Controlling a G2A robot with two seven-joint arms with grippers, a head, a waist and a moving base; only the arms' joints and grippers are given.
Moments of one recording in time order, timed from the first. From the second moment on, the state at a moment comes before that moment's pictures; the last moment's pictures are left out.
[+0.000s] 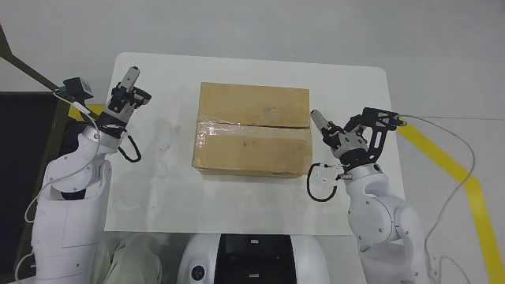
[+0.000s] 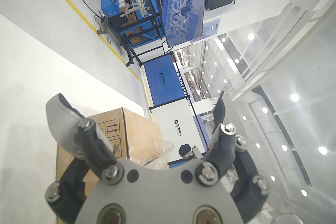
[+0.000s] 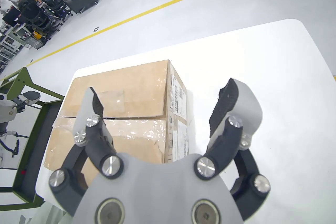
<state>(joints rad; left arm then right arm) 1.53 -1.12 -1.80 -1.77 -0.20 -0.24 -0.48 -1.66 -1.41 1.32 -2.19 -1.06 0.26 0.40</state>
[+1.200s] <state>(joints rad) 1.53 -1.12 -1.80 -1.77 -0.20 -0.24 -0.48 -1.43 -1.39 1.21 -2.09 -0.95 0.00 0.67</state>
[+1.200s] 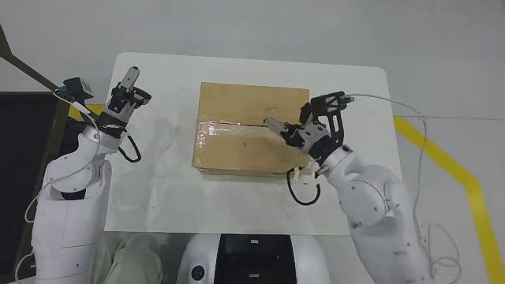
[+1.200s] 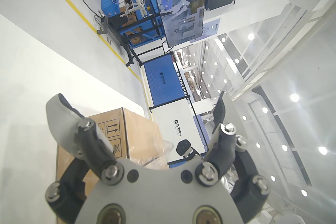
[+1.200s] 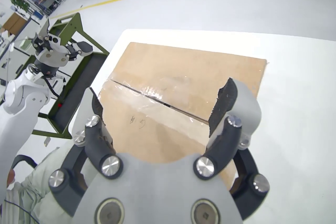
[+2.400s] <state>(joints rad) 1.53 -1.12 -1.80 -1.77 -0.20 -0.24 -0.48 -1.32 -1.39 1.14 -1.98 -0.65 -0.18 0.67</state>
